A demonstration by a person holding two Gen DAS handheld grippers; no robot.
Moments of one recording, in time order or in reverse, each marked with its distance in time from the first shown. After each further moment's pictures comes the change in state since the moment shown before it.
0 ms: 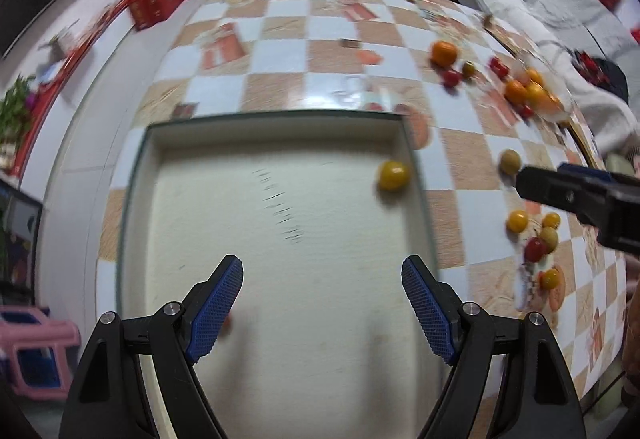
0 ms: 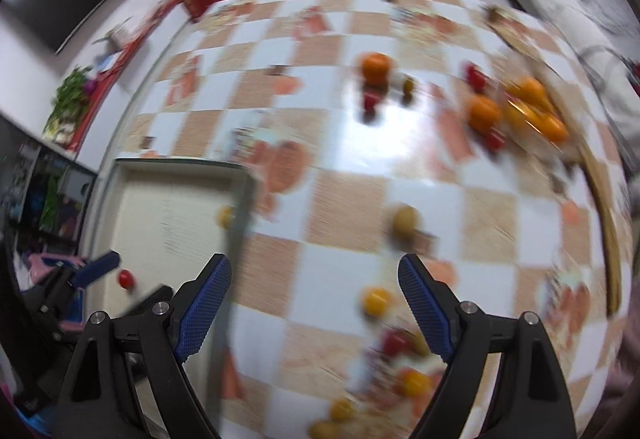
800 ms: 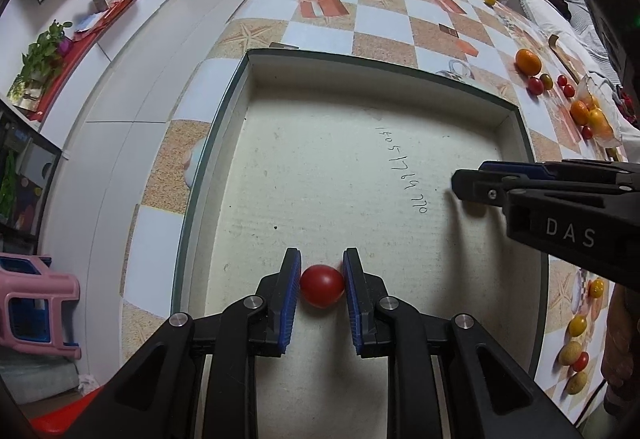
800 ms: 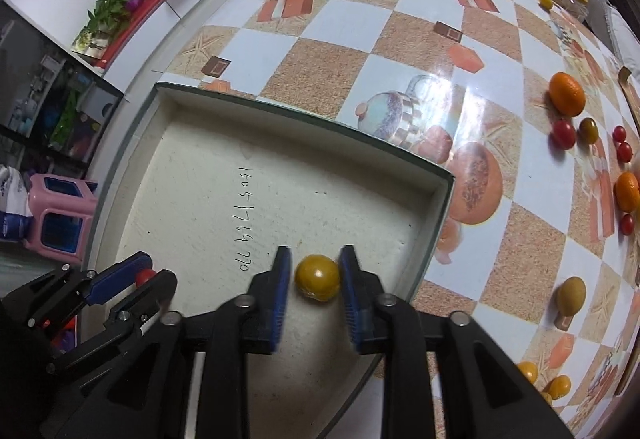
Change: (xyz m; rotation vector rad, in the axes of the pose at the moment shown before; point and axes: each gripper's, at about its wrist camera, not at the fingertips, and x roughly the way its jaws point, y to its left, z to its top) left arm 0.022 0.078 -0.031 -0.181 0.039 0.065; right arm 0.093 0.133 0.016 -0.280 0.158 0.084
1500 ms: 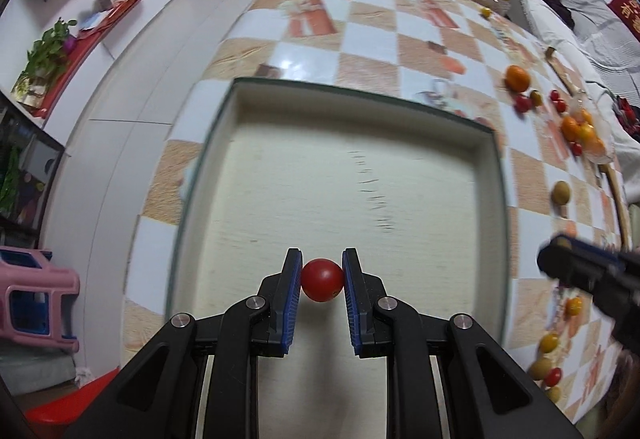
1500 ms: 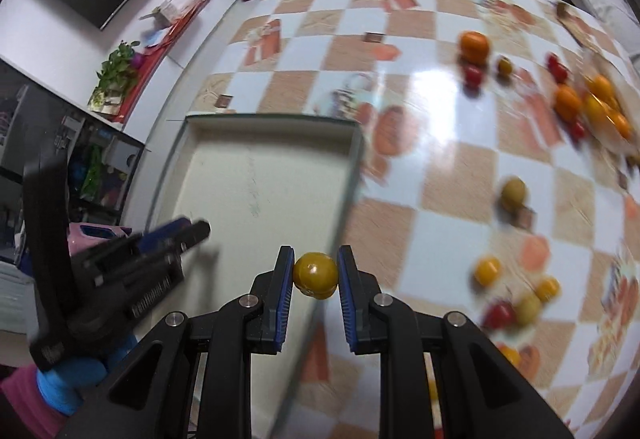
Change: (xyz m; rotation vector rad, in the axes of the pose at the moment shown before) left arm -0.017 -0.013 0.013 -0.027 -0.003 0.015; right arm -0.075 -0.037 -0.054 0.168 -0.109 0.103
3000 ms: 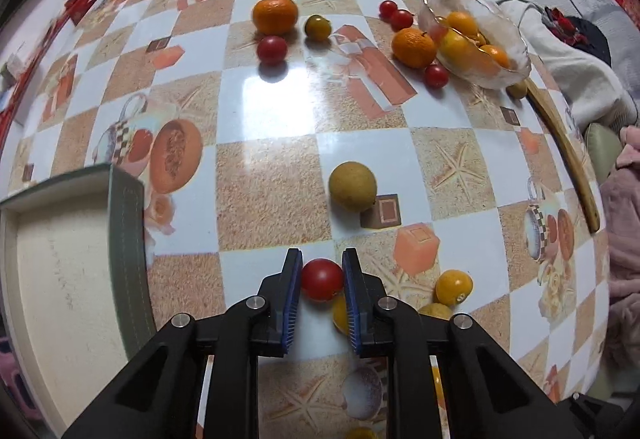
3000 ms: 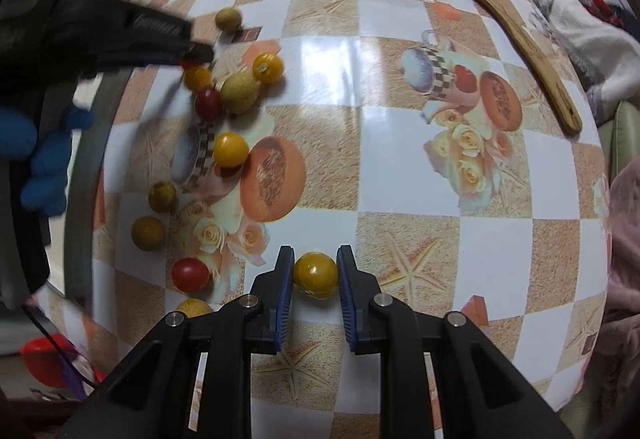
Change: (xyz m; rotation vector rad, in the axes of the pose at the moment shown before) left arm 0.039 -0.237 0.008 0.276 0.072 -0.150; right arm -0.053 -0.158 -0.153 0.205 0.046 -0.262
